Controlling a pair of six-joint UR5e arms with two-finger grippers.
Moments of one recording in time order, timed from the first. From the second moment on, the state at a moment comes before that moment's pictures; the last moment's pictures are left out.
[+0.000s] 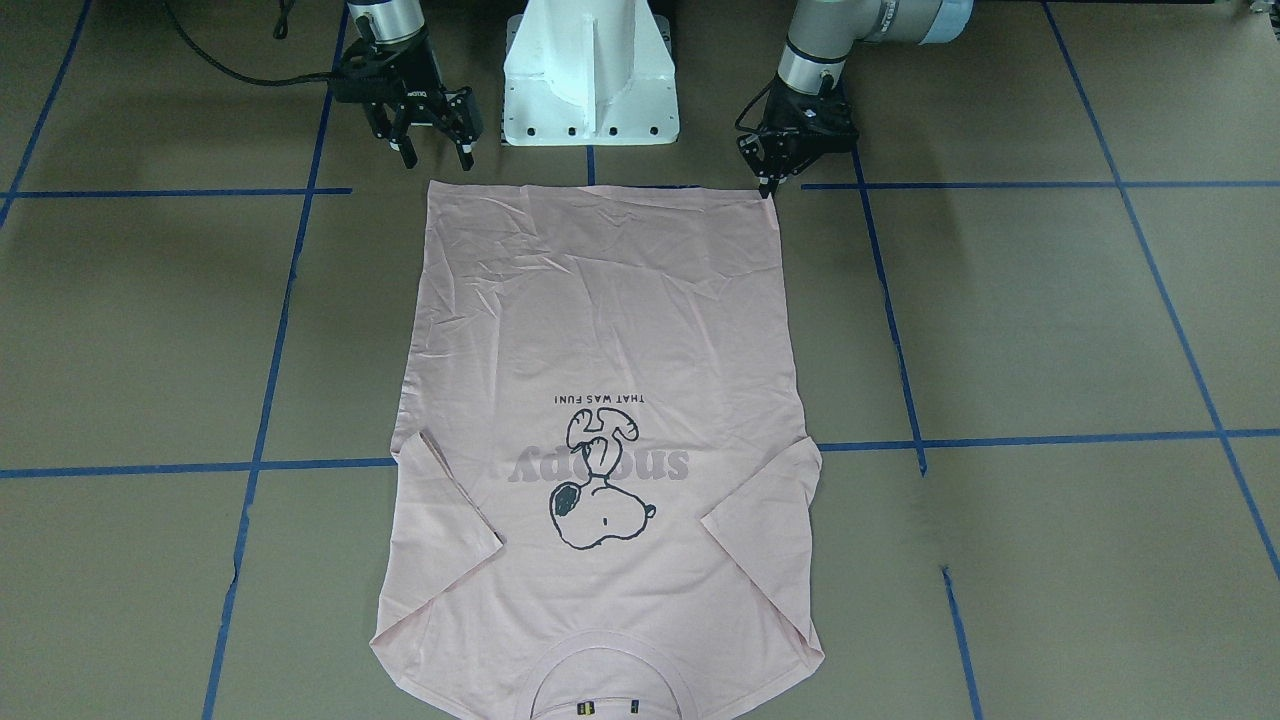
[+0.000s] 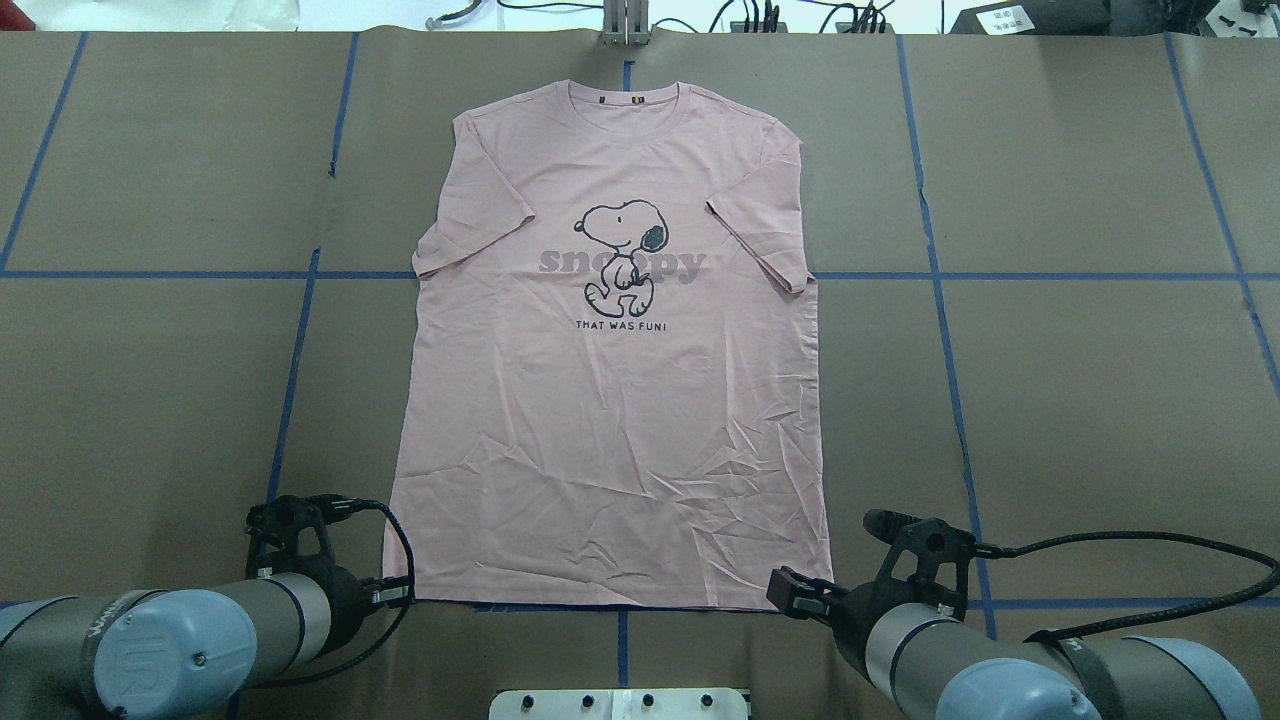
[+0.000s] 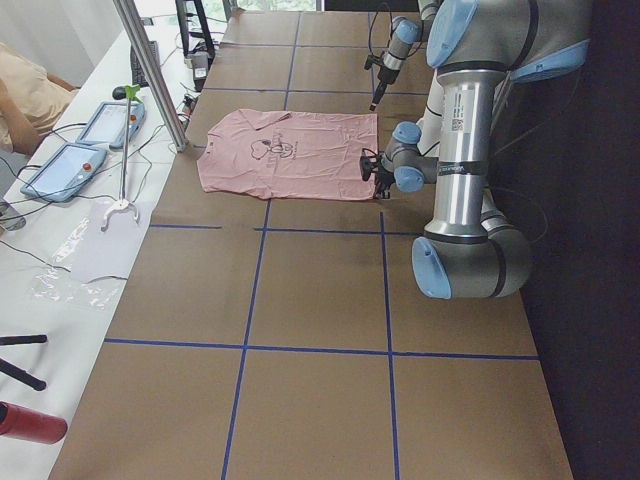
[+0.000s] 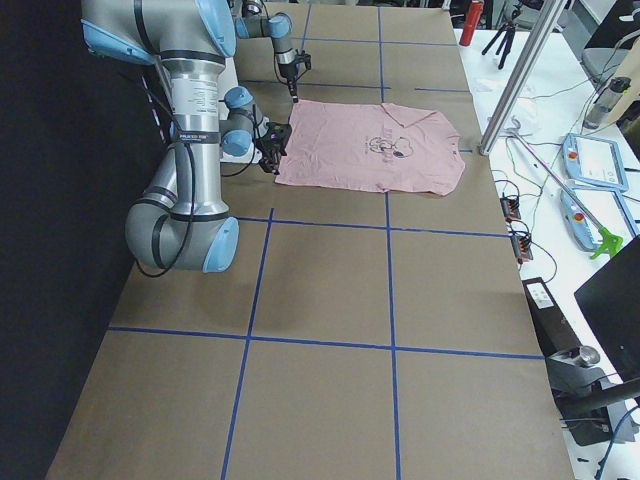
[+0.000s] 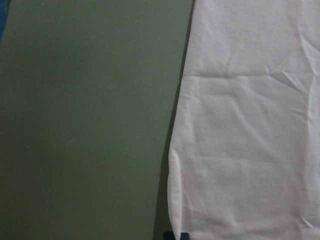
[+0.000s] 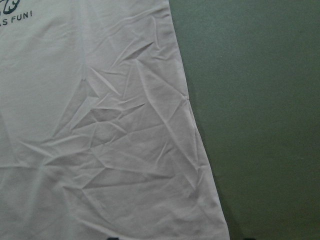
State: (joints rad) left arm -0.12 -1.62 -2.05 -1.95 -1.47 -1.63; right arm 0.01 -1.50 2.18 -1.35 1.26 1.81
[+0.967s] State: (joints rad) left arm -0.12 -1.63 -2.06 -1.95 -1.47 -1.63; right arm -0.04 -1.50 2.07 -1.36 1.19 1.95
